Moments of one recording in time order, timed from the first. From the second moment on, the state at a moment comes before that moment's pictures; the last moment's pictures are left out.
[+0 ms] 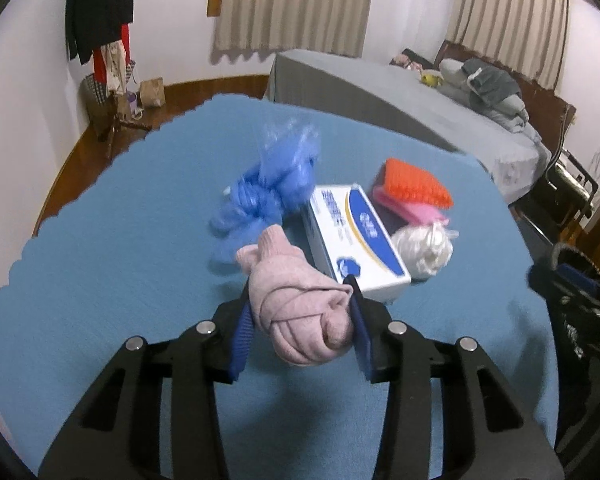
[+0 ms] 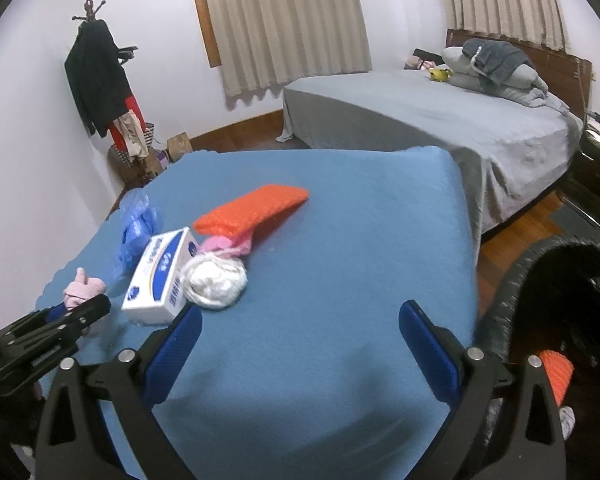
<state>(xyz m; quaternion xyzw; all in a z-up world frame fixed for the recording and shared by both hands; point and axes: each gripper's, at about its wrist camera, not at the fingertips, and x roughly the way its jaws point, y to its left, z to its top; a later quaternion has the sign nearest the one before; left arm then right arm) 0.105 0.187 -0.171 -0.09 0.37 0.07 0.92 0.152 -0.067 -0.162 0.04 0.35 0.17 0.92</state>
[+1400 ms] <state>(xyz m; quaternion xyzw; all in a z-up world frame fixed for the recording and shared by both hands) 0.122 0.199 -0.160 -0.09 0.35 0.07 0.93 0.192 -0.010 -0.197 0.04 0.42 0.25 0.87</state>
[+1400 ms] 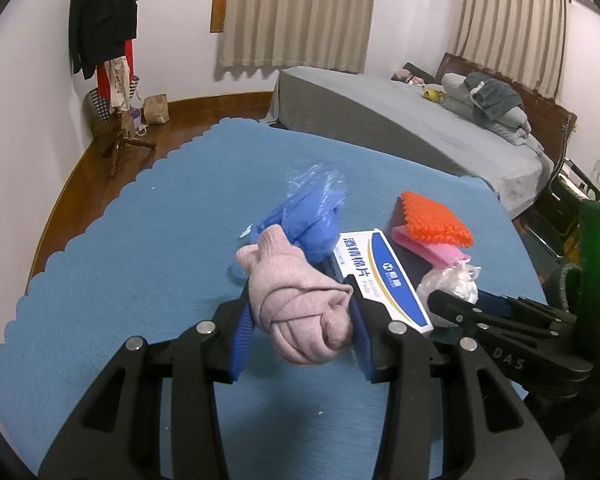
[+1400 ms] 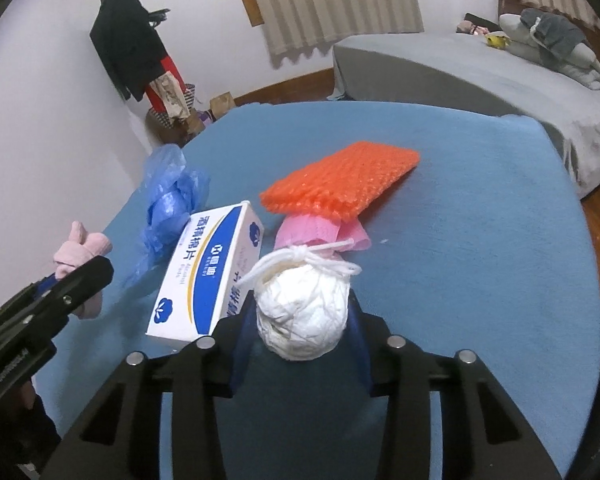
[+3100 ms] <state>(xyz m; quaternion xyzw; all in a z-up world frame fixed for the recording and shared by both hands) 0.088 0.019 -0.085 -0.04 0.28 -0.11 0.95 0.091 -0.195 -0.077 0.08 0.29 0.15 0.94</state>
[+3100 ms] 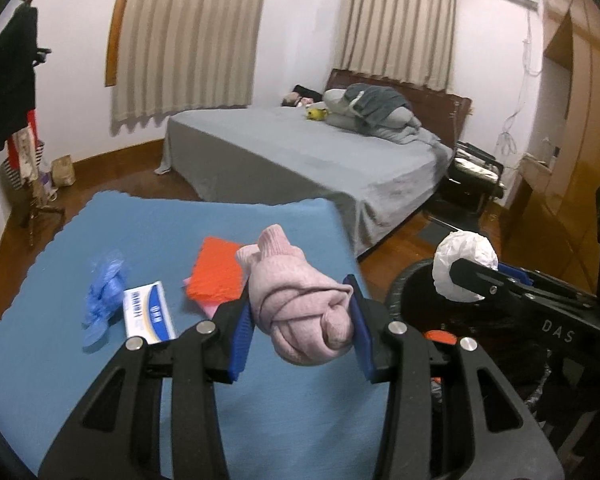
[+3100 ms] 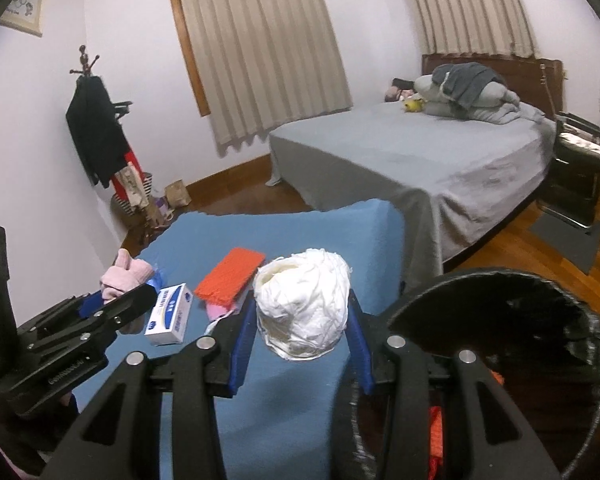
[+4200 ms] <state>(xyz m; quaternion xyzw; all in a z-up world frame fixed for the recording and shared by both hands) 0.117 -0.165 -0.115 0.01 0.30 -0.29 0.91 0.054 -0.362 -0.101 0.12 0.30 -0.04 0.95</state>
